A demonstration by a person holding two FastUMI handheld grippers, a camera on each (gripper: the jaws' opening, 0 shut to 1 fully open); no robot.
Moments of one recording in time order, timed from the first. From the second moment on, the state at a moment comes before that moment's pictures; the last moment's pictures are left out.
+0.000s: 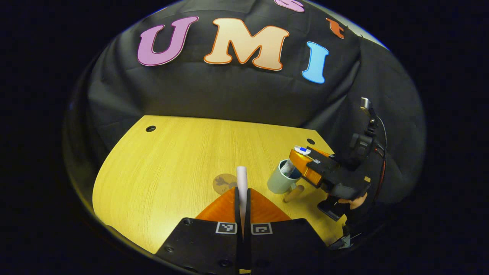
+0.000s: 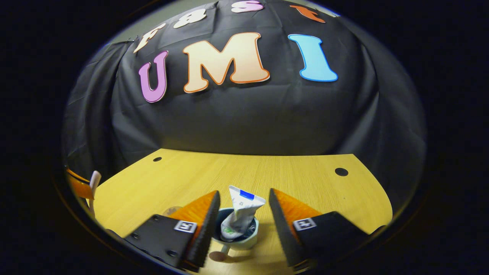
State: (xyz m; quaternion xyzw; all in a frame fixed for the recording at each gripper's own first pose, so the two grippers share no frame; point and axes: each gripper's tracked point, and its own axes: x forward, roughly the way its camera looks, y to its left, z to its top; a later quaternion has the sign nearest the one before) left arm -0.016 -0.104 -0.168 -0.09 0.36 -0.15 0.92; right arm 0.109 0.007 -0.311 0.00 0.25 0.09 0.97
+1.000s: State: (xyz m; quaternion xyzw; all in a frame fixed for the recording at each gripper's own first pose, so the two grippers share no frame) left arm 0.122 -0.230 -0.147 -0.19 0.22 -0.21 0.93; right arm -0.006 -0.162 -0.251 0.02 0.25 -0.04 0.97
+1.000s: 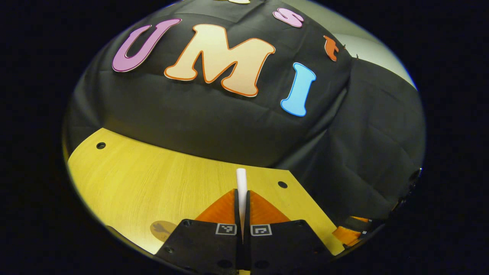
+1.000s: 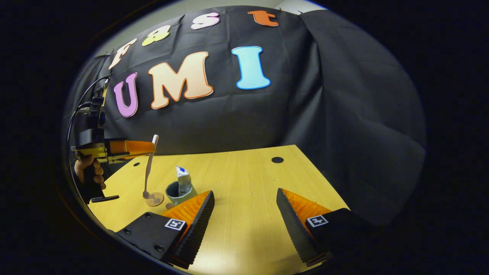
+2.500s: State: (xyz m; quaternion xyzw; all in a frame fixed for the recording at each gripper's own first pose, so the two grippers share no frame) left arm 0.058 -0.259 -0.190 -0.14 0.23 -0.20 0.94; right arm 0.001 -0.144 -0.265 0.03 0.30 0.02 0.95
